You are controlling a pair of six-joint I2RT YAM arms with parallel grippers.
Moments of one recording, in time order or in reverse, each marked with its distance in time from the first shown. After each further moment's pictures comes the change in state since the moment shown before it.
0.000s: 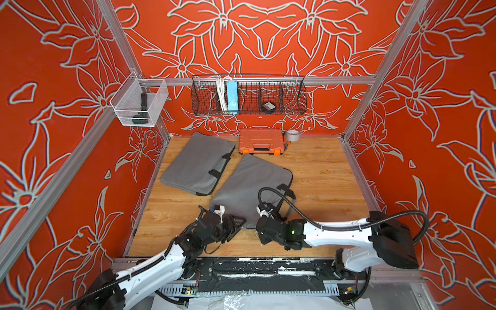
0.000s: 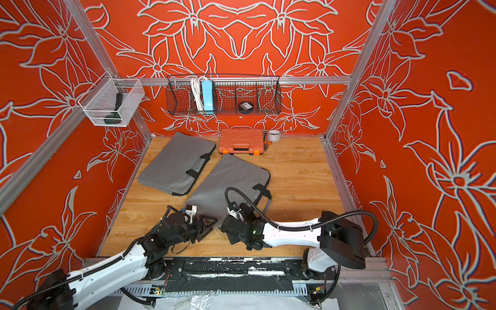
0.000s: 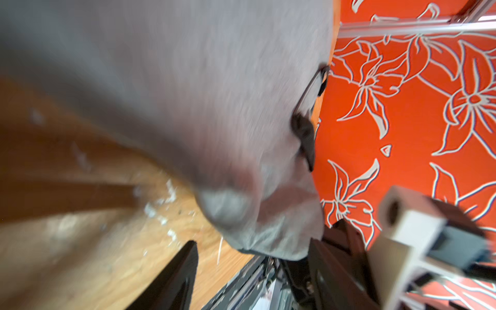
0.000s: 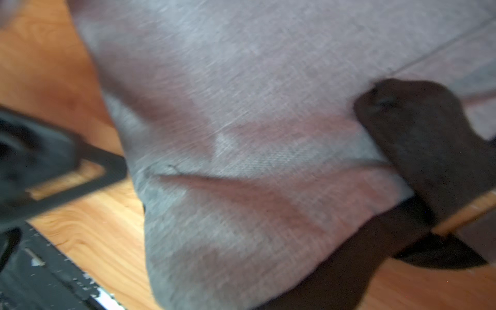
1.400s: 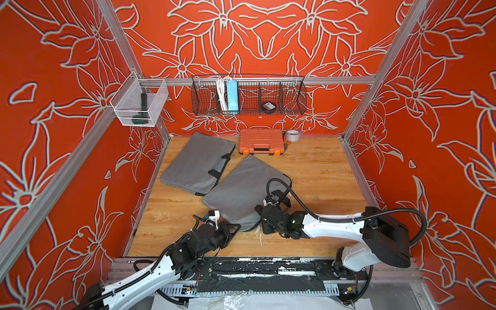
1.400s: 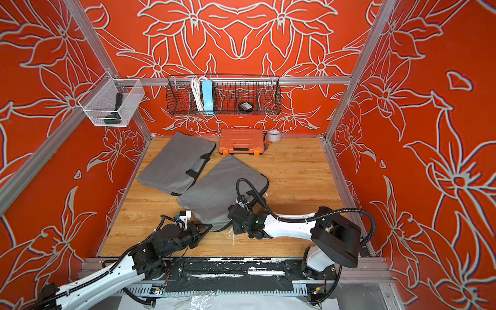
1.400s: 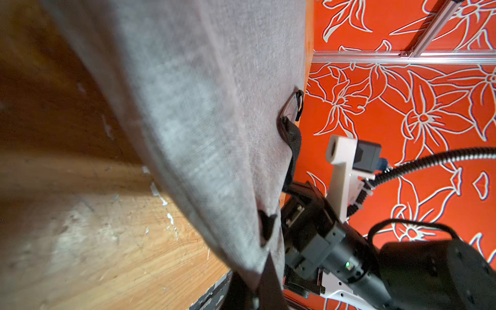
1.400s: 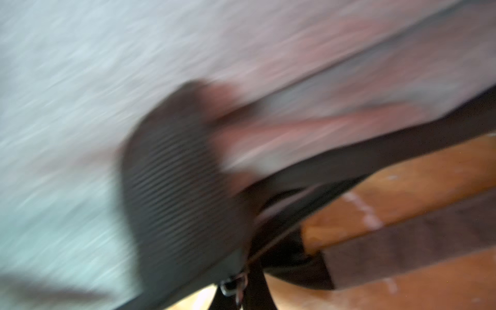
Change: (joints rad) left arm -0.105 -0.331 -0.048 -0.182 -0.234 -0.102; right arm -0.238 0.008 -0.063 0.029 -0.119 0.055
